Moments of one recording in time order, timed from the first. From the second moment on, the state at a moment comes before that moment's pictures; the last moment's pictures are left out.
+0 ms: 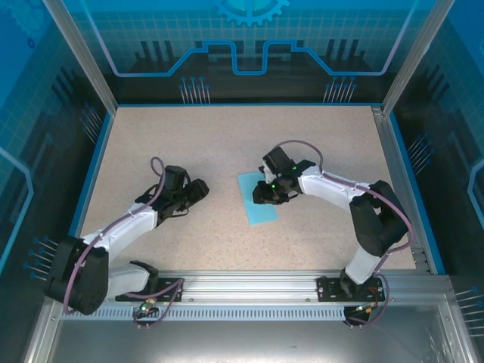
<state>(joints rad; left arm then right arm) -0.31 1.24 0.61 -0.21 0.10 -0.90 0.60 1.71 1.09 -0.57 -0.35 0.56</state>
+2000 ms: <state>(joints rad) -0.41 2.03 1.21 -0.18 0.50 -0.79 0.55 1.55 0.68 -0.20 -0.34 0.82</state>
